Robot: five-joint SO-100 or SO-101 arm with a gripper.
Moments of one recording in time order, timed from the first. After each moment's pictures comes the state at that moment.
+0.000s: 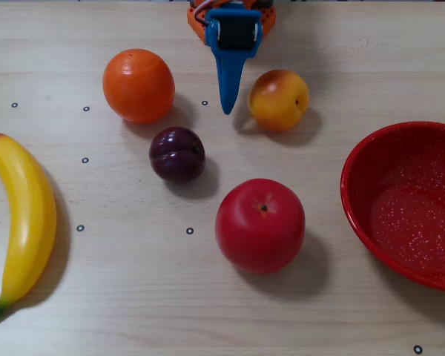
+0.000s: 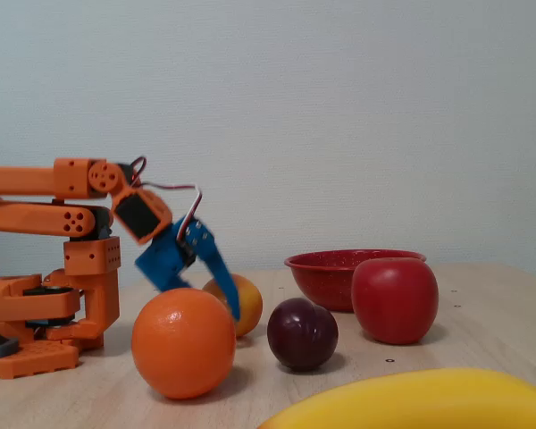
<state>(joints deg) 0.0 171.8 168.1 49.5 -3.3</state>
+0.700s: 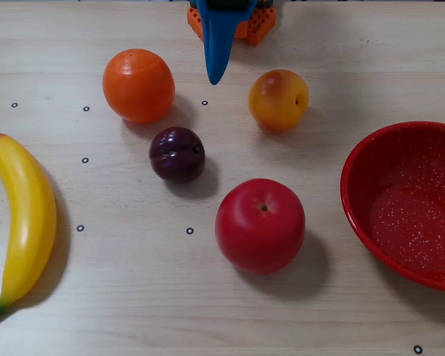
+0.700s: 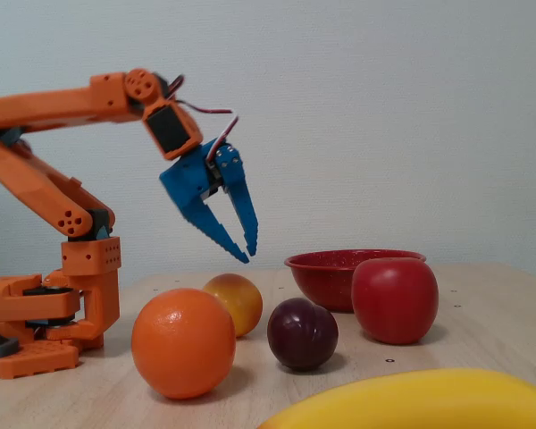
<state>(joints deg) 5.1 137.0 125.8 69.2 -9.4</state>
